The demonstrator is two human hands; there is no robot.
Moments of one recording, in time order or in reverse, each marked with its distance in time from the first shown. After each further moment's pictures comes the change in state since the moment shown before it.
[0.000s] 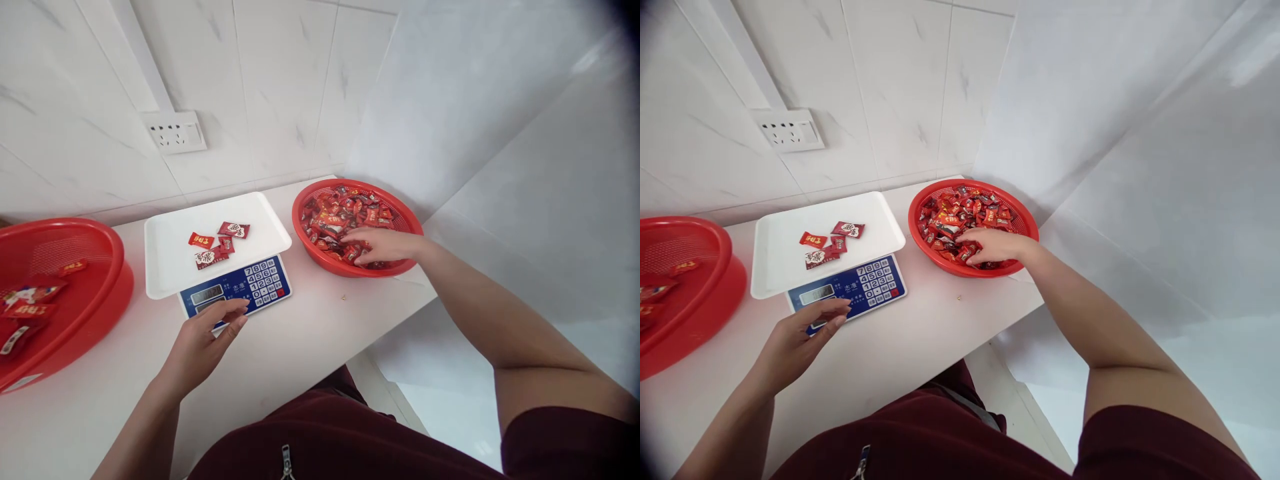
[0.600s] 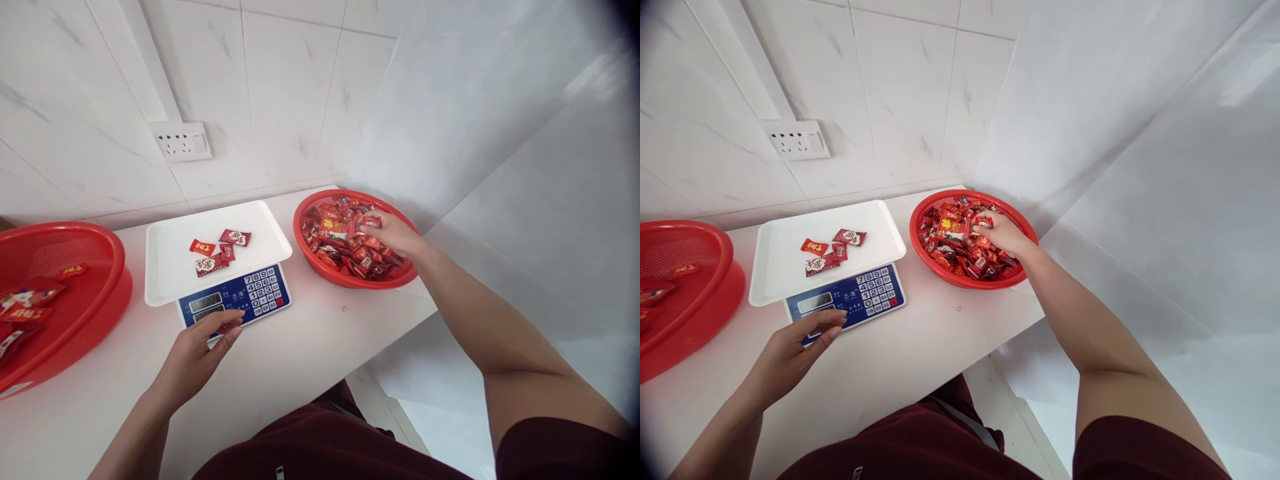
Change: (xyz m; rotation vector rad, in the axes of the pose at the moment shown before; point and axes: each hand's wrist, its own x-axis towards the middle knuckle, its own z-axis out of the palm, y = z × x) left_hand -0.002 -0.006 0.000 -0.001 -0.007 -0.040; right_hand 0.017 0.012 -0.010 0.486 0.529 0.311
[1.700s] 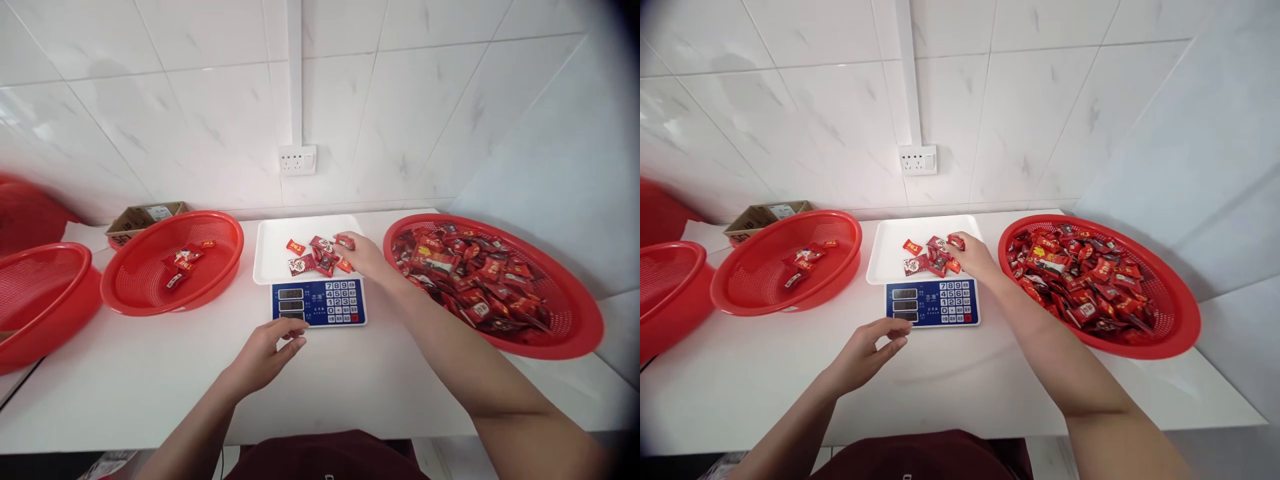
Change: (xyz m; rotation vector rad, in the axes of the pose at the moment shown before) left_hand -0.041 -0.001 -0.014 -0.085 0.029 -0.042; right_hand 0.000 -0.153 0.157 0.234 -0.204 -0.382
